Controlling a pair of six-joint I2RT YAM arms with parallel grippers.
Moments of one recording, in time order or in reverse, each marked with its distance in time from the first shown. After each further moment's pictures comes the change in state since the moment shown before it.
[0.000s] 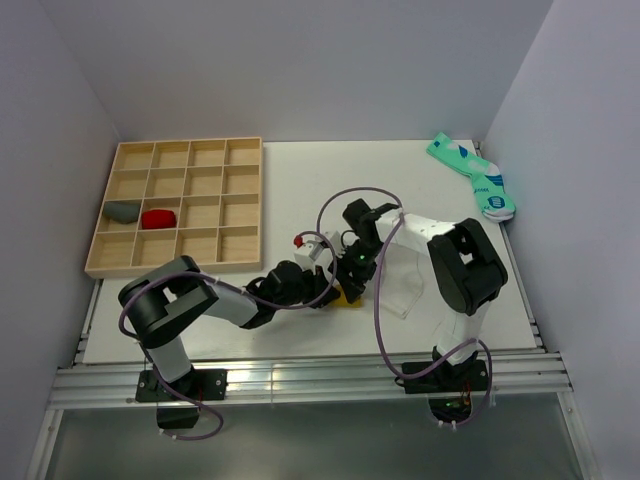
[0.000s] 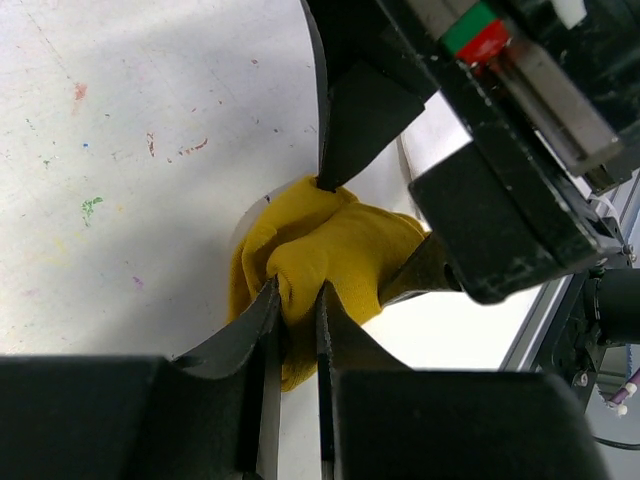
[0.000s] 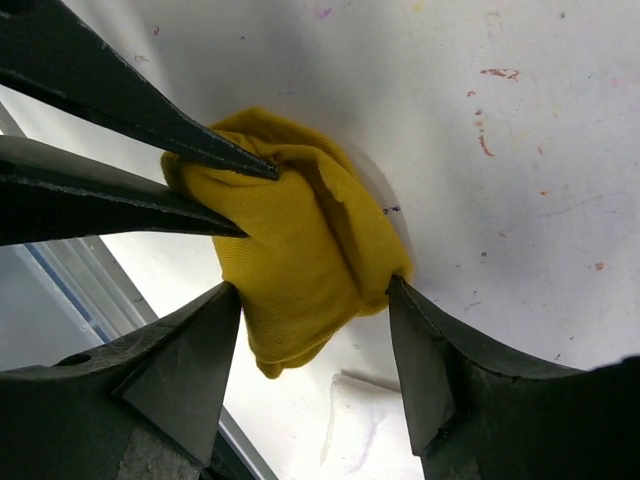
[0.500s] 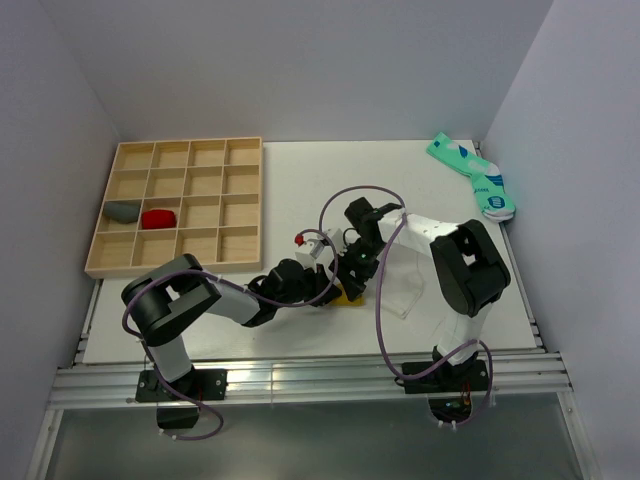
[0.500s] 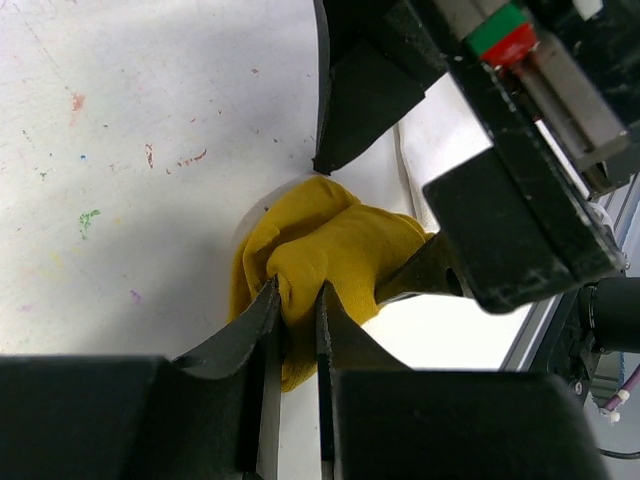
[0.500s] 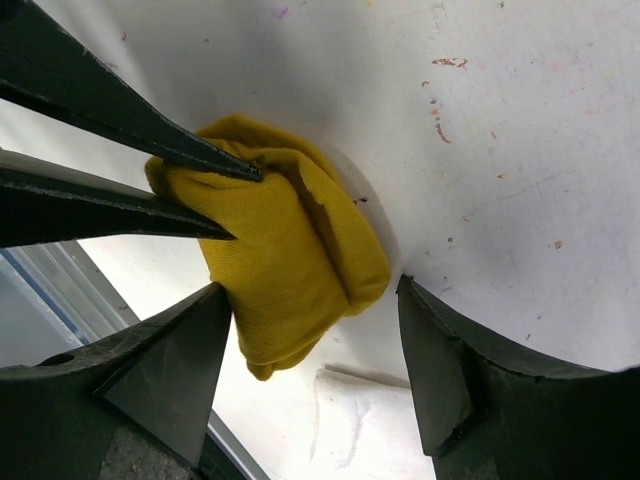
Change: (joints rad) left arm 0.007 0.018 0.018 0.000 0.011 -0.014; right arm -0.011 -0.016 -0.011 0.030 0.033 0.023
